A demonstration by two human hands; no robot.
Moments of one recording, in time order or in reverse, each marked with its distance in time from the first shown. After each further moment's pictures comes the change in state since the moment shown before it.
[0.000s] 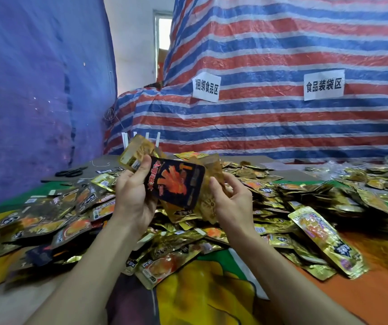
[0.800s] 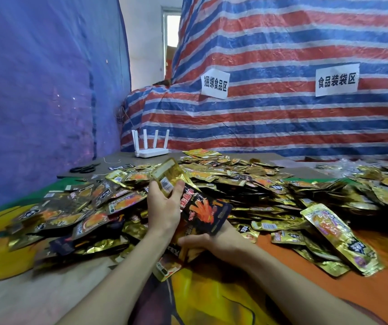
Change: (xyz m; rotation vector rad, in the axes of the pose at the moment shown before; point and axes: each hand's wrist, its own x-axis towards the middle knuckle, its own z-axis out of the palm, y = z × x) left_hand -0.012 -0.052 -0.018 0.598 0.116 0.218; right_hand -0.033 0.023 0.005 -0.353 -0.653 0.263
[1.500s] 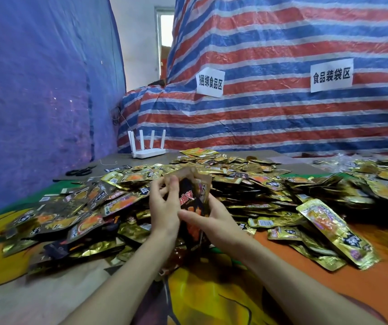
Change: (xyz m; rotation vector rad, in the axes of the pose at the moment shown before) left_hand -0.006 -0.001 0.012 -0.064 -0.008 -0.117; right_hand 0.008 -0.007 0.000 0.253 0.128 -0.233
